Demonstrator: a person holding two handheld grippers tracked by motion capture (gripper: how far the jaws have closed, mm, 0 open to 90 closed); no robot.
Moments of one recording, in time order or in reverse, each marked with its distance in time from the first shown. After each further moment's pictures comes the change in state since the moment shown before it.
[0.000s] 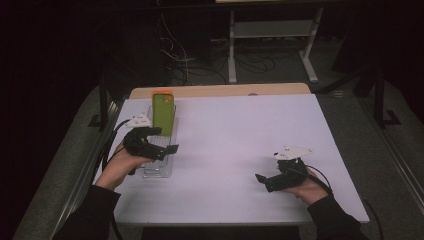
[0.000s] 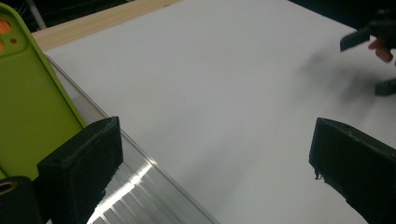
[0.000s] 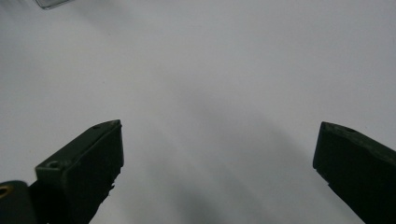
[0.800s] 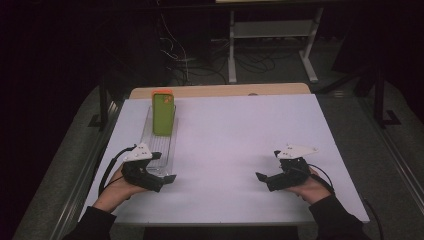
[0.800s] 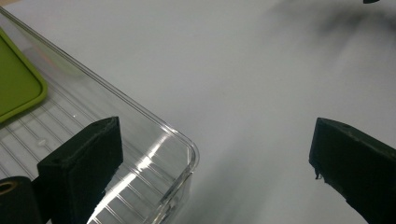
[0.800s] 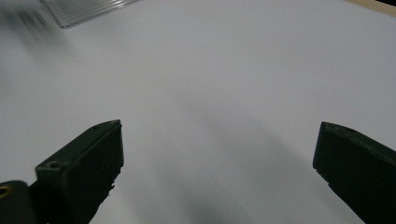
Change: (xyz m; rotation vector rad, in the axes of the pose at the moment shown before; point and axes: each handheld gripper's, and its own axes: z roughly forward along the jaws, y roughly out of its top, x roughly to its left) left arm -0.026 -0.058 -0.004 0.053 -0.044 0.088; right arm -0.001 0.006 -0.009 -0.048 0.026 -0.014
